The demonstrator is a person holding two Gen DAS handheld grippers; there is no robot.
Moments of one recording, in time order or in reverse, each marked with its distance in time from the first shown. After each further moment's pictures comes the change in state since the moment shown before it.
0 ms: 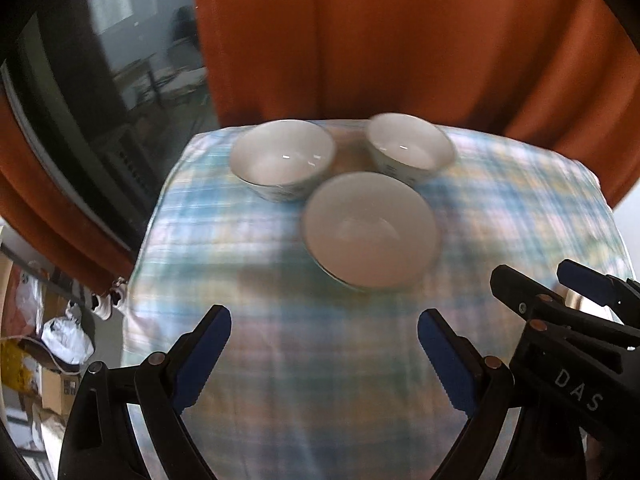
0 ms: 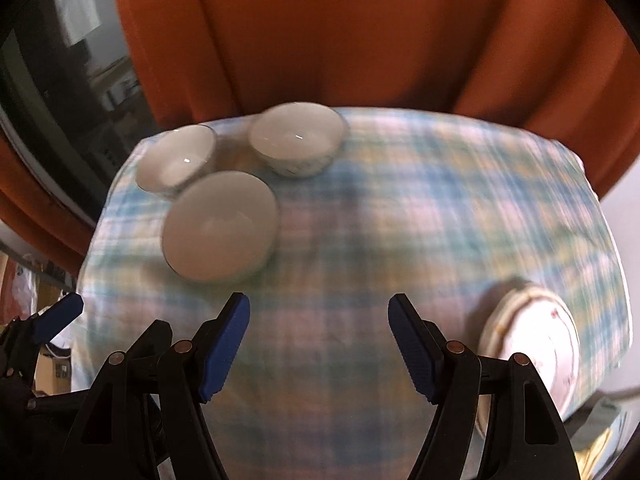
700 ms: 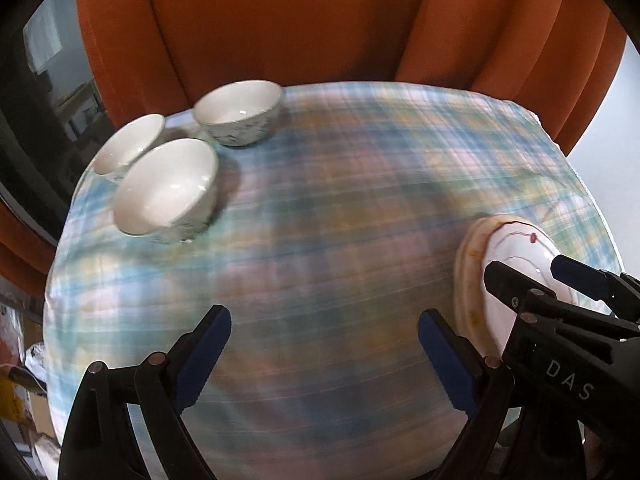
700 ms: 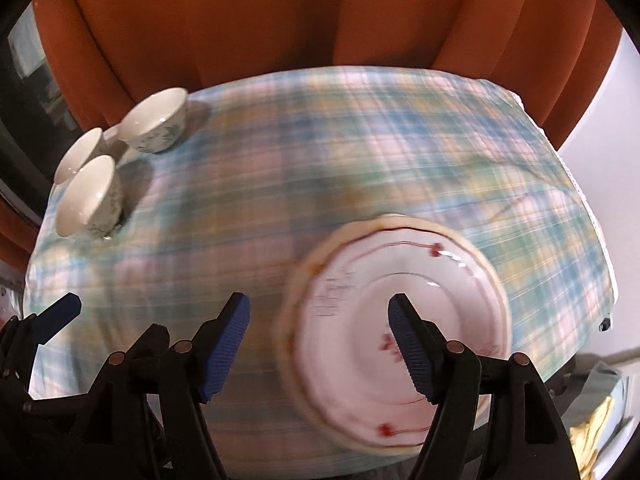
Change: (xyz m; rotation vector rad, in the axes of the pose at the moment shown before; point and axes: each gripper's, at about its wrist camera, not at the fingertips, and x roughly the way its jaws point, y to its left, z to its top) left arm -0.004 -0.170 -0.068 0.158 0.010 -0.107; right arm -0.007 -0.181 -0.079 0.130 0.019 -0.081
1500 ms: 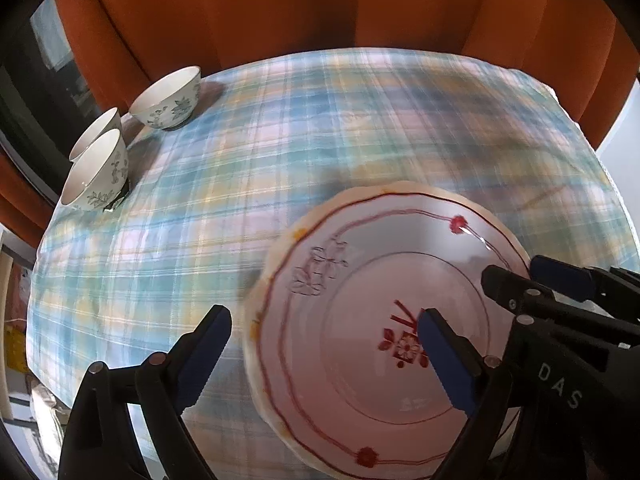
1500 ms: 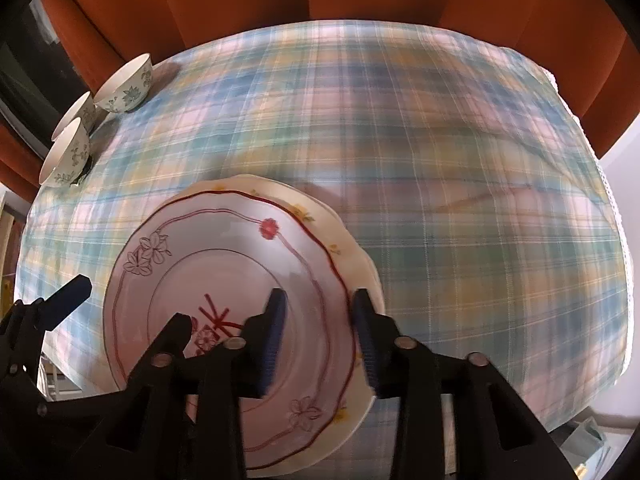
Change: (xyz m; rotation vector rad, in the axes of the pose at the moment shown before) left arm 0.054 -0.184 -0.001 -0.092 0.058 0.164; right arm 0.061 -0.161 0.006 -0.156 0.120 0.169
